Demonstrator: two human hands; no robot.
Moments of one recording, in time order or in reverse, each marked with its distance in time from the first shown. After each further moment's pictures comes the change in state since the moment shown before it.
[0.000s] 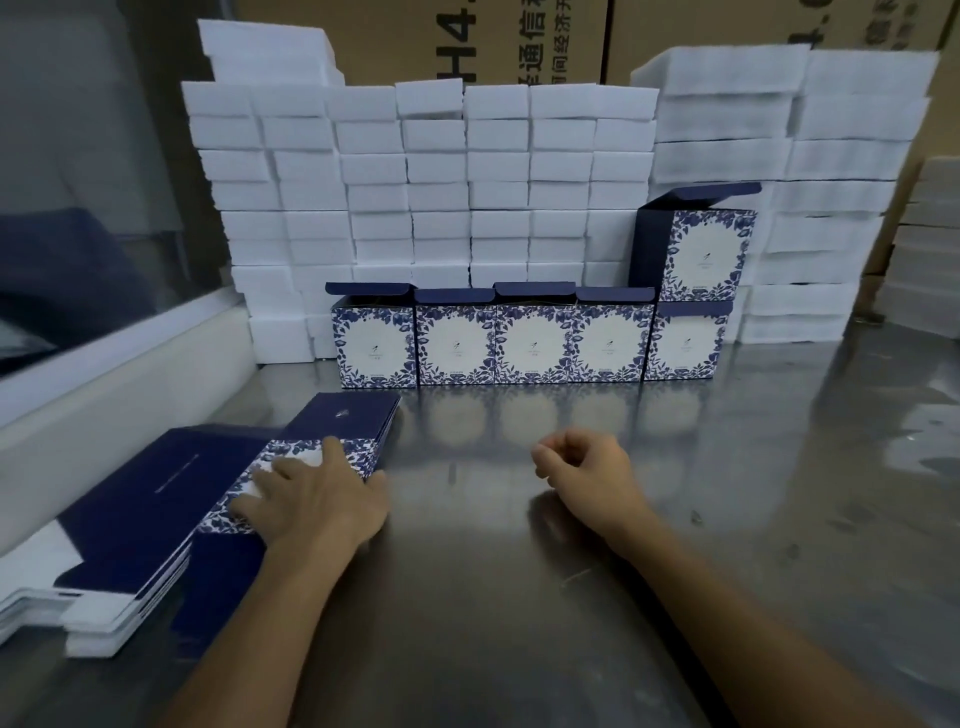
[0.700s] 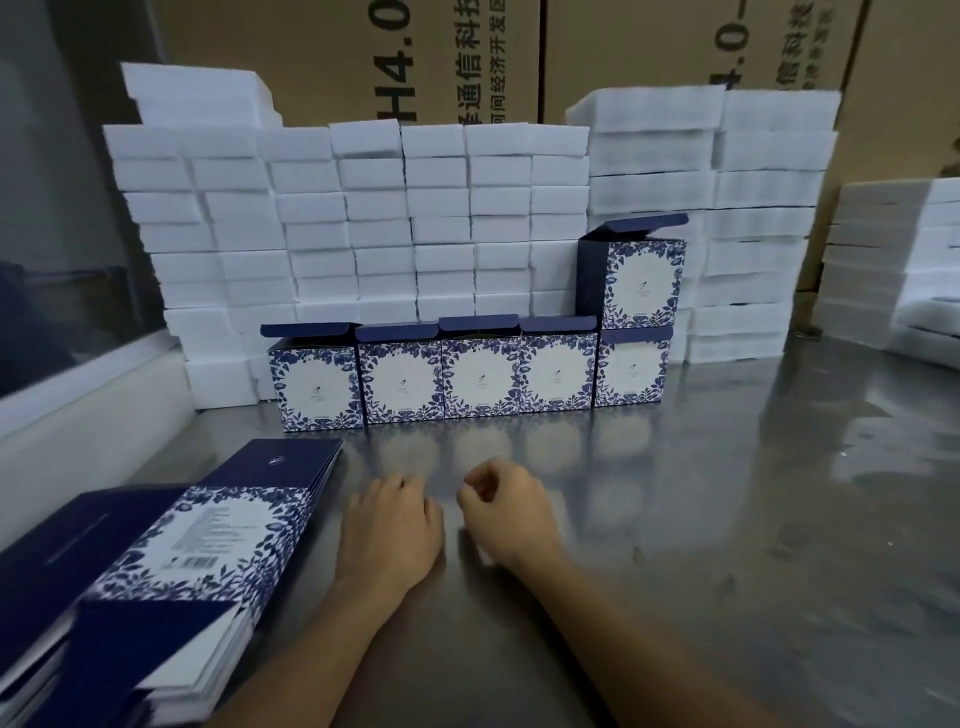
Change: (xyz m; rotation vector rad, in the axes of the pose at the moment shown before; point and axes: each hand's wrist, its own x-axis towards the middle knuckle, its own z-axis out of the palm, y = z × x) left_hand 0.004 0.098 0.049 -0.109 0.327 0.563; right_hand 0.016 -0.003 0.019 -0.159 -0.023 0.017
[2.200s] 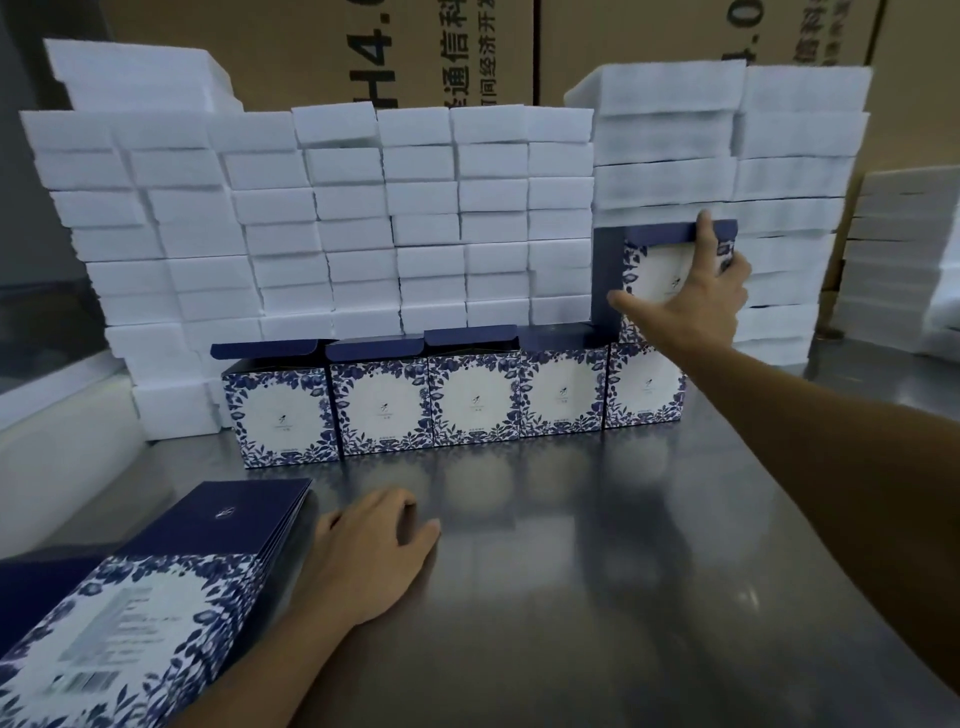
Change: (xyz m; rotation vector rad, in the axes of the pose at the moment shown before) left_hand 0.058 -0.034 0.035 -0.196 -0.116 0.041; right_hand 0.203 0.026 -0.181 -0.133 0.740 -0.071
